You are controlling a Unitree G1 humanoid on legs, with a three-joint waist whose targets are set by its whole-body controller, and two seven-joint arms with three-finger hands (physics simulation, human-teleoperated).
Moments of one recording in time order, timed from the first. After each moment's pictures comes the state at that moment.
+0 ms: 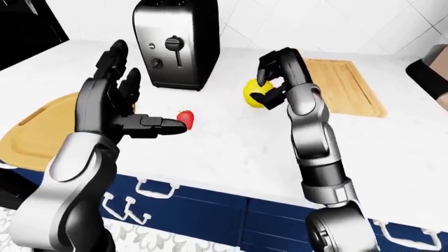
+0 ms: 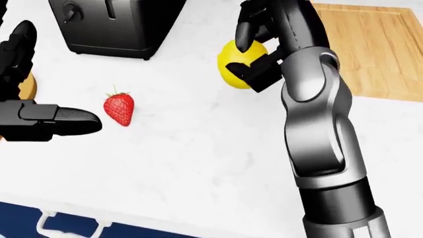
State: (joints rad) left arm -0.51 0.33 0.29 -0.69 -0.41 1.03 0.09; right arm -0.88 -0.08 0.00 0.16 -0.65 0.52 0.14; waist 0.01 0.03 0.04
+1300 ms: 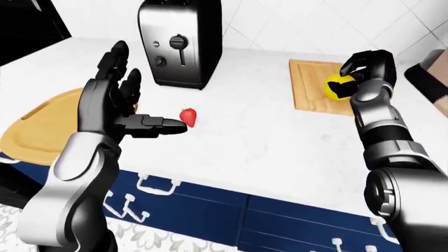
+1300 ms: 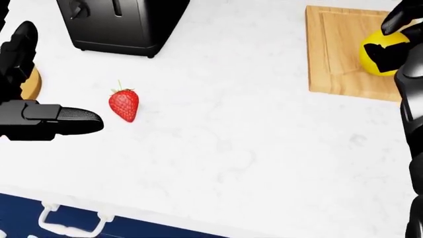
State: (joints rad) left arm -0.50 0.32 0.28 -0.67 -0.38 1.00 0.07; right arm -1.15 -0.52 -0.14 1.14 -0.42 0.13 -0.36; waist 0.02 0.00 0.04
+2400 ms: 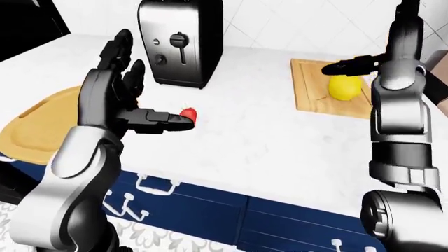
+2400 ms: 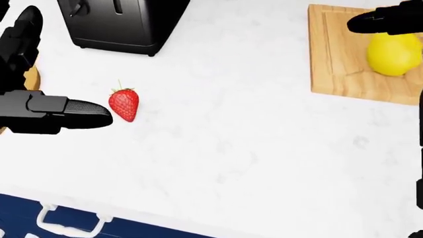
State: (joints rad) left arm -0.57 0.32 0.26 -0.72 -0.39 1.09 0.10; right arm -0.94 -0.49 -0.19 0.31 -0.34 0.48 -0.12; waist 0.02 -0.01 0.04
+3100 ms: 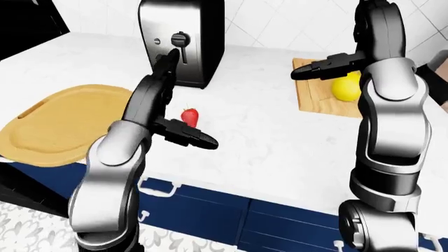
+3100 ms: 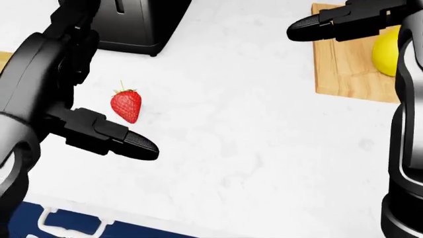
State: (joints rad) left arm -0.63 0.29 -0.01 -0.68 0.09 1.20 -0.25; right arm -0.89 -0.33 -0.14 -0.24 -0.33 0.80 0.13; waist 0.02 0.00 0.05
